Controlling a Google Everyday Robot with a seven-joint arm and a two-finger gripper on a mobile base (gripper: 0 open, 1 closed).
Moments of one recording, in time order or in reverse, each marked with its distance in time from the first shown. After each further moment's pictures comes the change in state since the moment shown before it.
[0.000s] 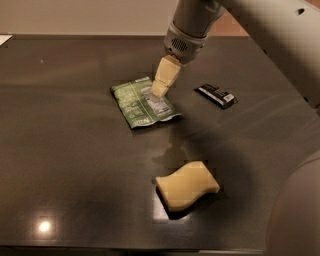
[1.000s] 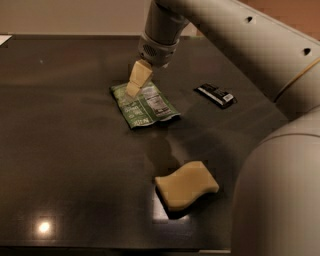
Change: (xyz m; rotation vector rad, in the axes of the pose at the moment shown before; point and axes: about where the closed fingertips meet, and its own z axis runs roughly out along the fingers) arm -0.059 -0.004 0.047 0.038 -0.012 0.050
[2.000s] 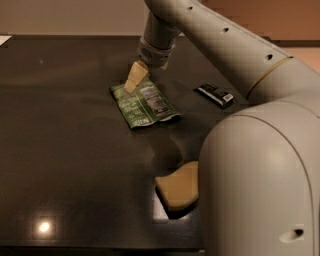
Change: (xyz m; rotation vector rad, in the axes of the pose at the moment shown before) arm -0.019 -0.045 0.042 0.007 -0.021 0.103
